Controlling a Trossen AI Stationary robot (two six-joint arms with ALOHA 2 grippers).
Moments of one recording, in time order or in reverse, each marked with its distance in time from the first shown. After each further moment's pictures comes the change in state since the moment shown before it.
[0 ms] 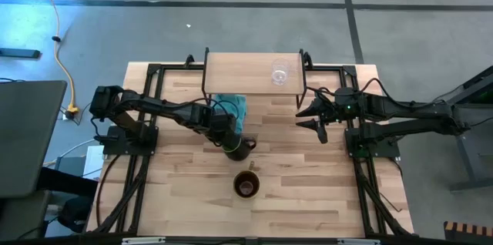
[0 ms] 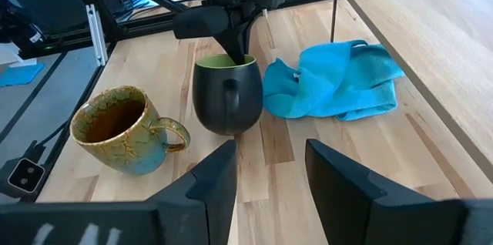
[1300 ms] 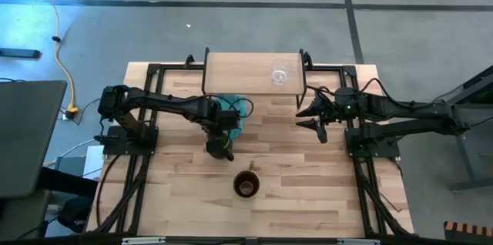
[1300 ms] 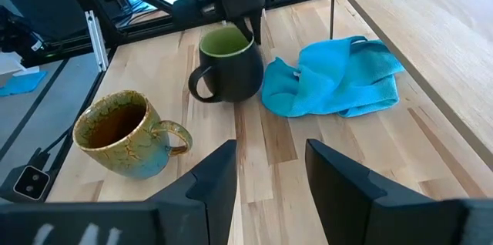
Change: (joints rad) left arm 0.033 0.086 0.189 -0.321 -0.077 0.986; right arm 0.000 0.000 0.000 0.002 0.002 0.035
